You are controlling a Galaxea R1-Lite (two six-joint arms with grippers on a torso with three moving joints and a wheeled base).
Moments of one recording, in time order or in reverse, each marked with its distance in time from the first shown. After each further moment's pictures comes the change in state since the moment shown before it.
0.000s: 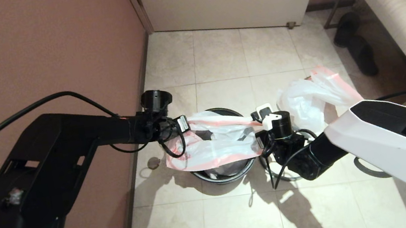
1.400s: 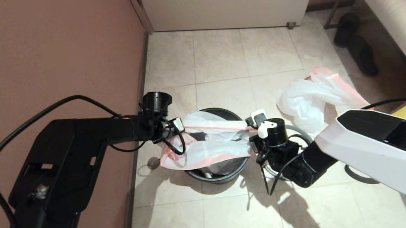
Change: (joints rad) left arm 0.048 0.093 -0.160 0.091 0.184 0.037; right arm -0.003 0.059 -0.011 -0.083 0.000 -0.002
